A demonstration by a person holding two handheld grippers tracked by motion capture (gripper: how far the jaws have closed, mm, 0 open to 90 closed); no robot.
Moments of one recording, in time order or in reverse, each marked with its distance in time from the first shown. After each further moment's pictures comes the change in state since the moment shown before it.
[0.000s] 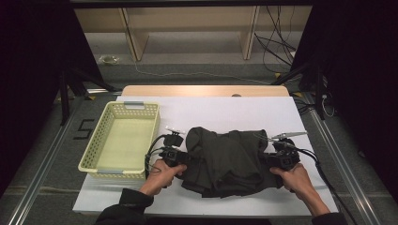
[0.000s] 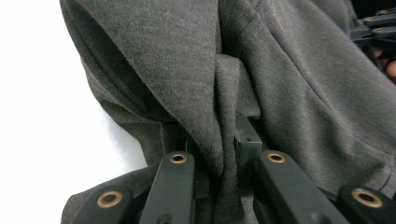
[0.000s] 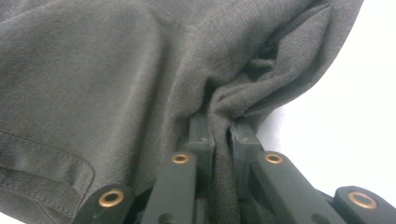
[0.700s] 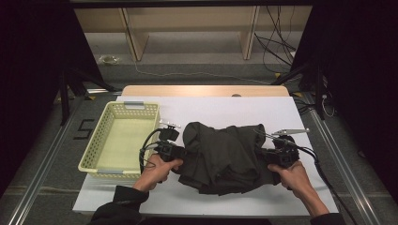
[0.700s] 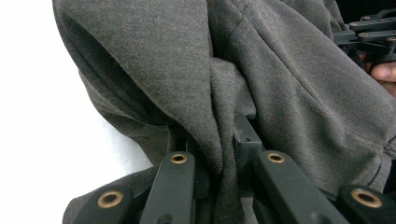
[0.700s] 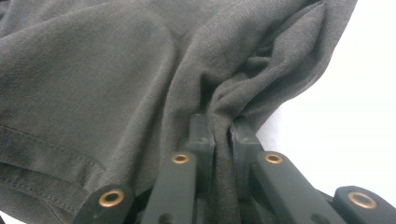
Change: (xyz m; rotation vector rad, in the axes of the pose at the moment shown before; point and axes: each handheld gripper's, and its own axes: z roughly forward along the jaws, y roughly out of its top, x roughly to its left) left arm -0.001 0.011 -0.021 -0.028 -0.020 0.030; right arm 0.012 0.011 -0.010 -0.072 0.018 -0.003
